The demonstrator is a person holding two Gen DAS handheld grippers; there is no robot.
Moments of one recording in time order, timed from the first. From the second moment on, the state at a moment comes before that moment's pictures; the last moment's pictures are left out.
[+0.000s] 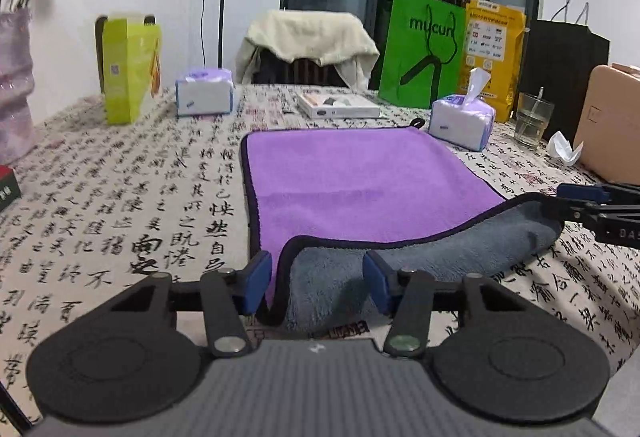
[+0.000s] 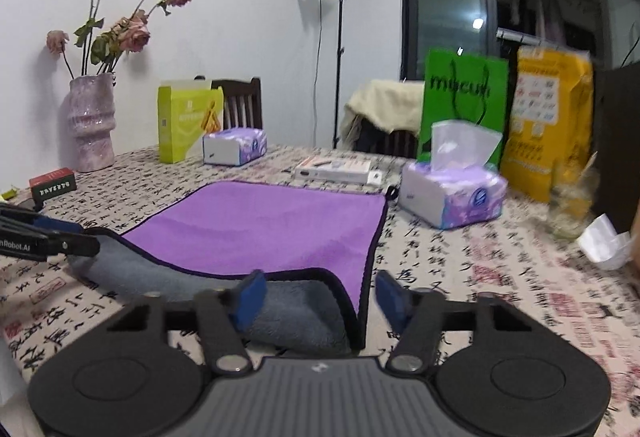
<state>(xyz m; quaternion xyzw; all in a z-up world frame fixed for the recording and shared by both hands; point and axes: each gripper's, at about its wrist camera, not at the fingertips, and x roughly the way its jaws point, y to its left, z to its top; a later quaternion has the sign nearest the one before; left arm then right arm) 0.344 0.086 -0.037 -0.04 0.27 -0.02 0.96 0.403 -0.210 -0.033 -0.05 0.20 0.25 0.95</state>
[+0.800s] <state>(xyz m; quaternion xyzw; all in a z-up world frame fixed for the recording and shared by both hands) 0.377 0.077 -0.021 -0.03 0.30 0.02 0.95 0.477 -0.220 -0.032 -0.04 0.28 0.35 0.89</state>
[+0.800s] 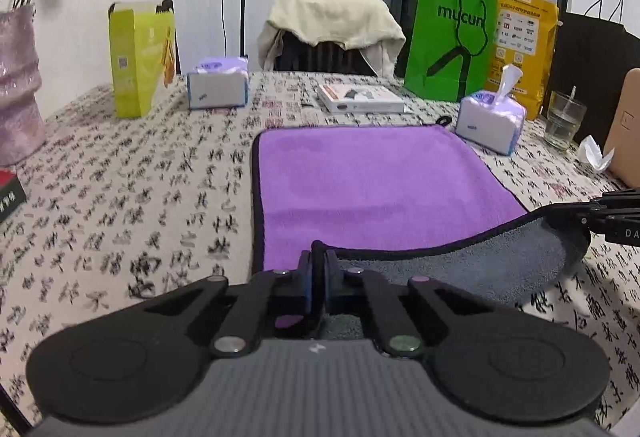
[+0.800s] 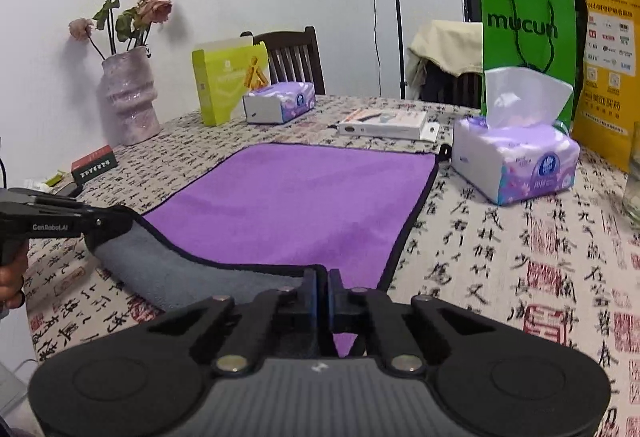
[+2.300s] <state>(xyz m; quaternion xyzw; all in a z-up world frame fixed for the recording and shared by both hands) 0.558 0.127 -0.009 -0.03 0.27 0.03 0.96 0.649 -0.171 -0.031 -0.03 0.27 0.30 0.91</state>
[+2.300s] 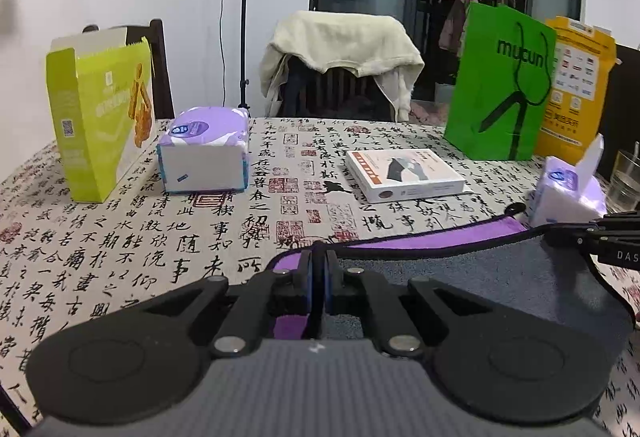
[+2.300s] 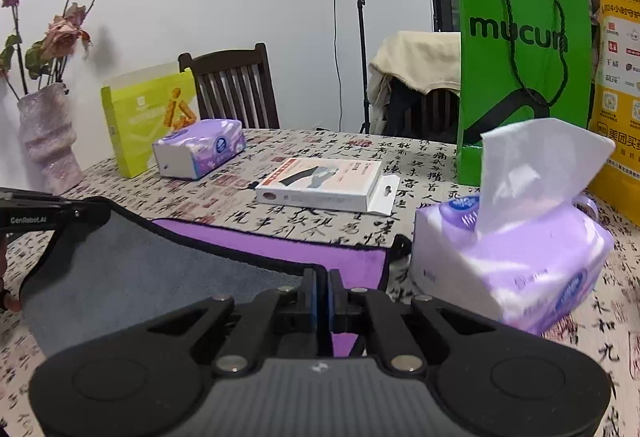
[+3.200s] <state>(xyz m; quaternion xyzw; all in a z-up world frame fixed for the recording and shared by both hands) 0.621 0.151 -0.022 -0.06 0.33 0.04 0.94 0.713 -0.138 -0.044 -0.05 0.28 0.27 0.92</state>
